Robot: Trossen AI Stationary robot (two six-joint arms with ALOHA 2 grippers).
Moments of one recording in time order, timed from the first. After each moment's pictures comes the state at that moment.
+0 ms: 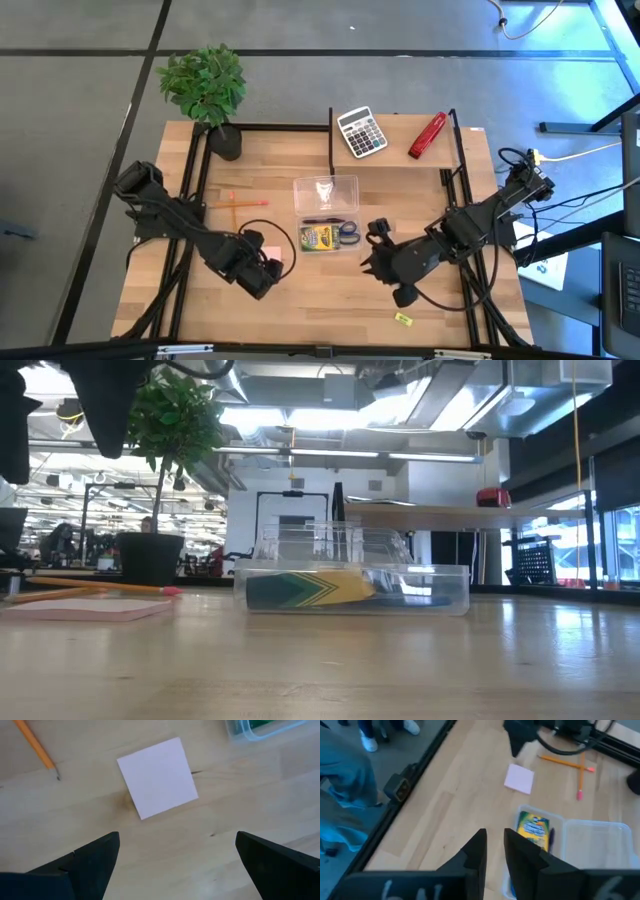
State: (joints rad) left arm -0.62 1.61 1.23 -1.05 -0.22 -1.96; right arm 0.58 1.54 1.60 -0.89 0.27 0.05
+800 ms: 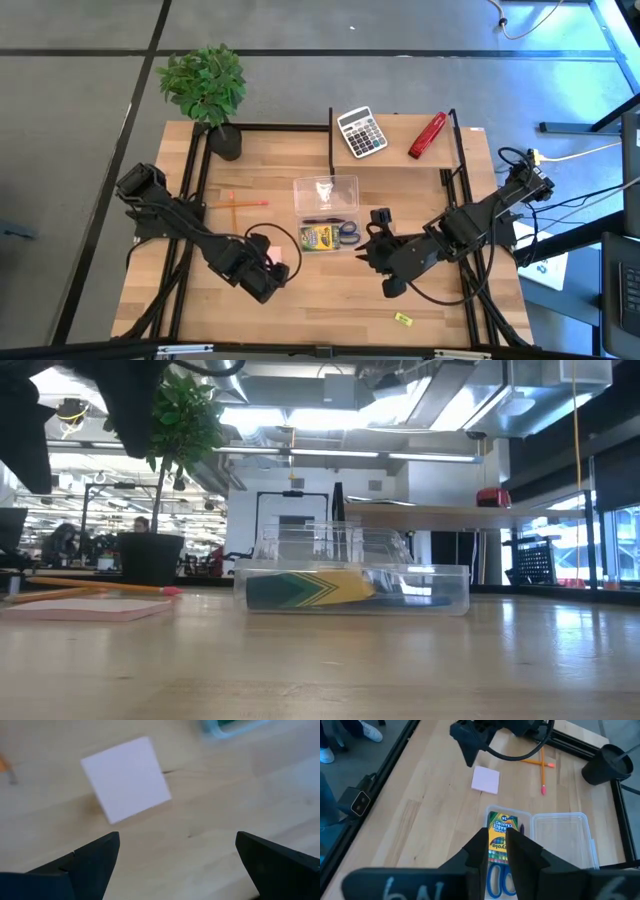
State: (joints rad) left arm -0.61 1.64 1.23 -0.94 -0.27 -1.92; right arm 0.57 1.54 1.60 -0.89 0.44 0.10
